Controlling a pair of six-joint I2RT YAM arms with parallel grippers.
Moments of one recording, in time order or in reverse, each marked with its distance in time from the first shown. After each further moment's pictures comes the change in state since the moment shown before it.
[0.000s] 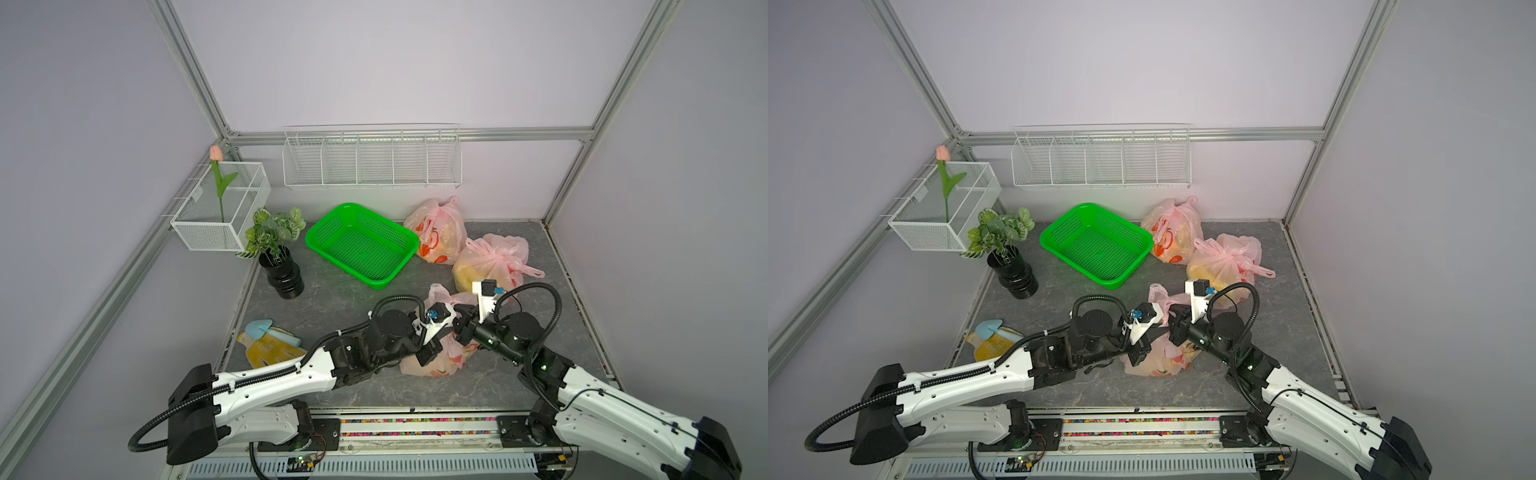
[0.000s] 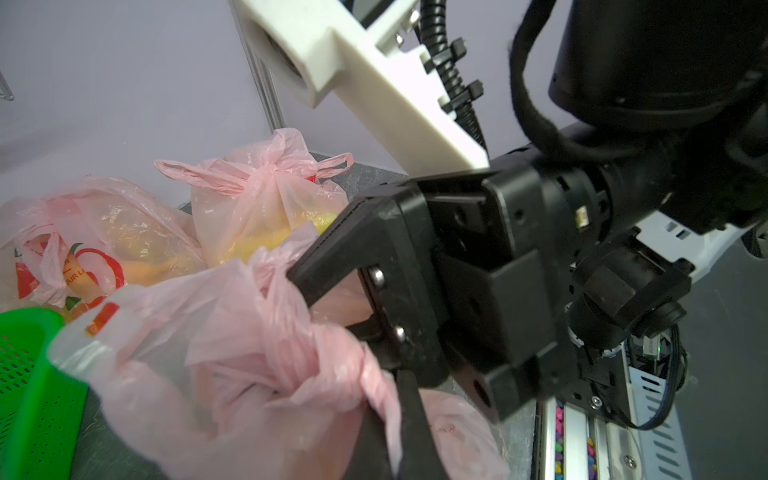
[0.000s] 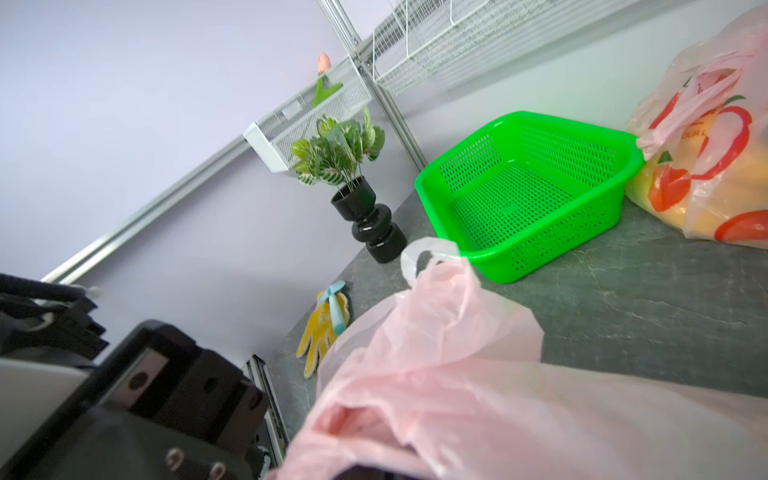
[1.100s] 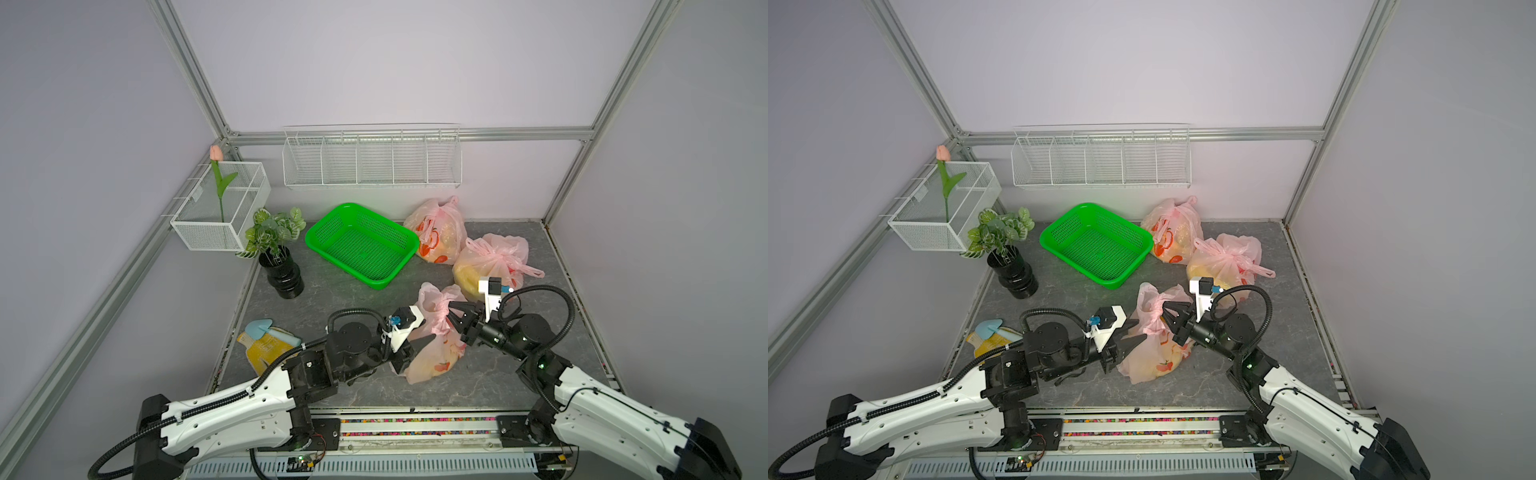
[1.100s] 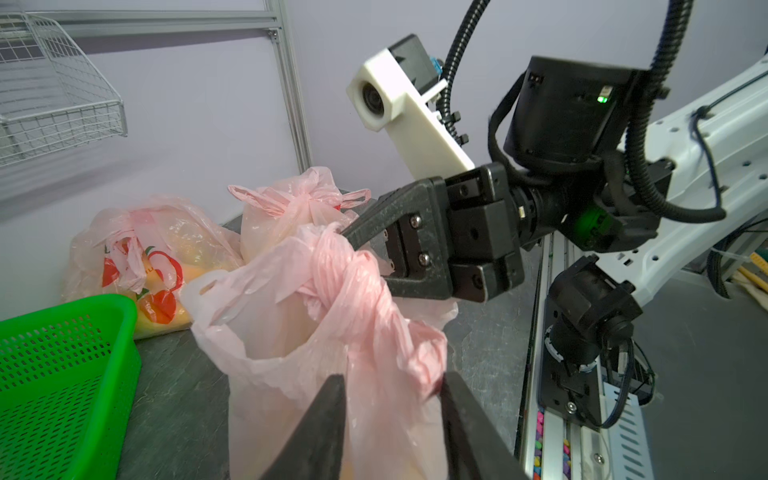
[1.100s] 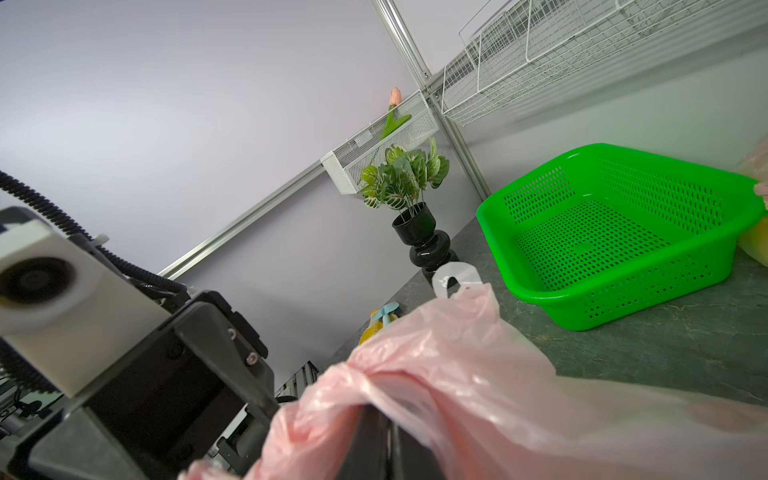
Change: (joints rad) left arm 0.002 -0.321 -0.114 -0.078 -0.051 -0.031; right arm -0.061 0.007 -0.051 0.196 -0.194 0.023
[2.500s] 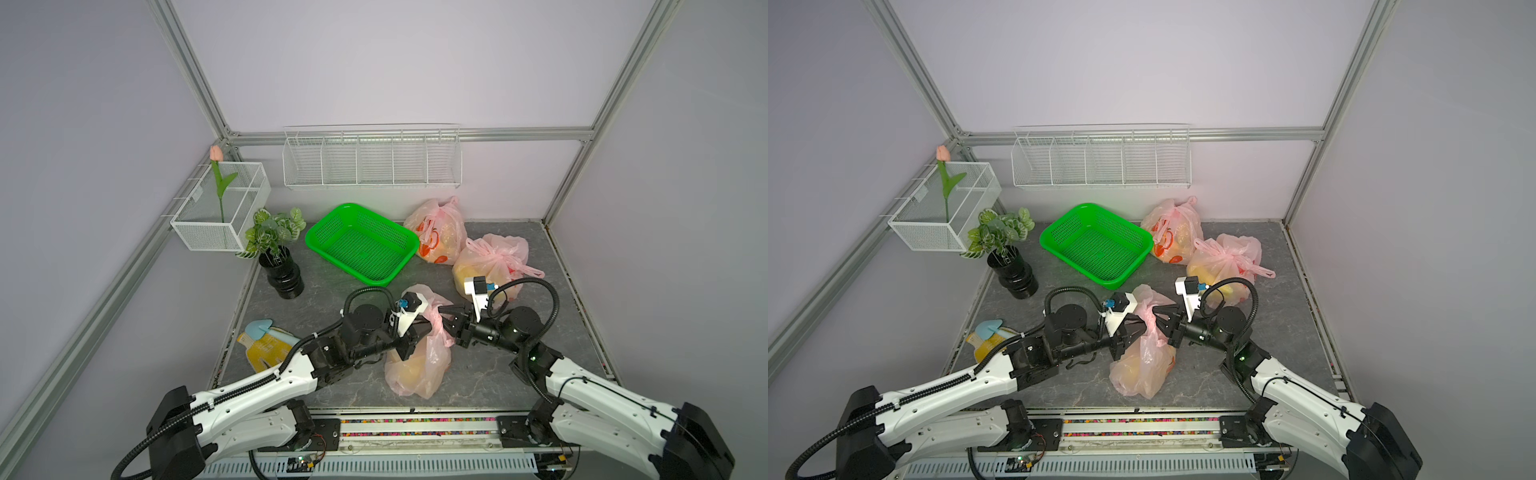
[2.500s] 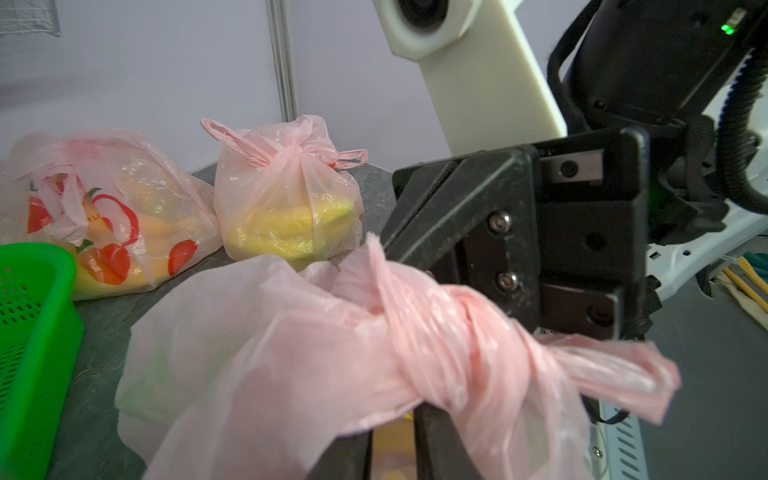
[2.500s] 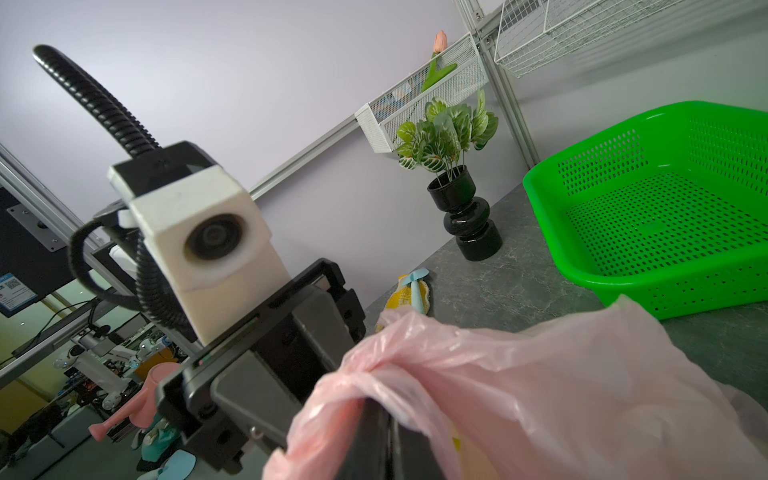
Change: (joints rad) left arm 0.157 0.156 -0.014 0.071 0.191 -0.072; right arm -0.014 0.097 0.041 0.013 -0.188 -0.023
